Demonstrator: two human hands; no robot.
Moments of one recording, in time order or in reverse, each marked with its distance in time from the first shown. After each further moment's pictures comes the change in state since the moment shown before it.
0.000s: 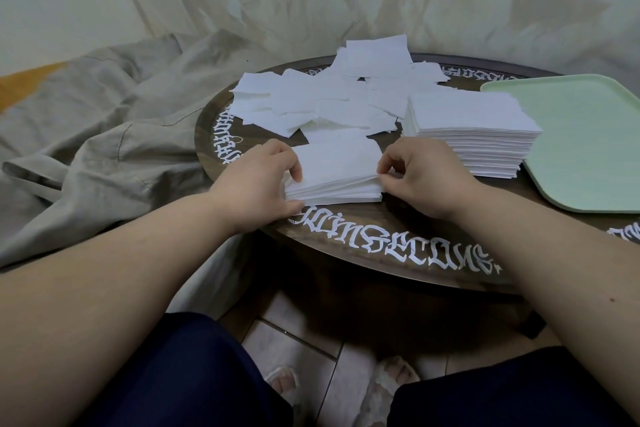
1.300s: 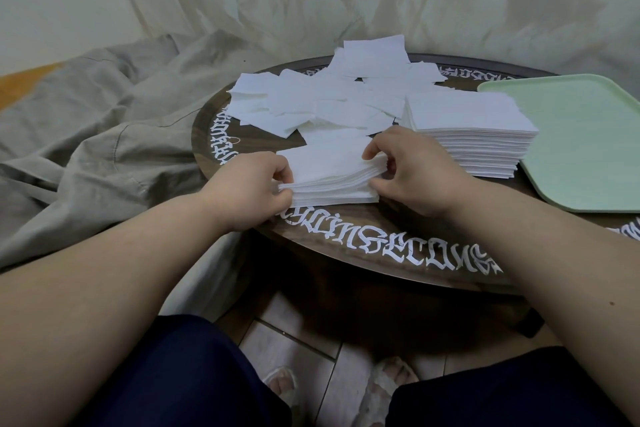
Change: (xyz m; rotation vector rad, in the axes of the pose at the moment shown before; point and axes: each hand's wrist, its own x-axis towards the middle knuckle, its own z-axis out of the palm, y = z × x) left_hand 0.000 -0.001 -0.003 -0.026 -0.030 -0.084; right_hand 0.005 -0.006 -0.002 0.019 -0.001 -0.049
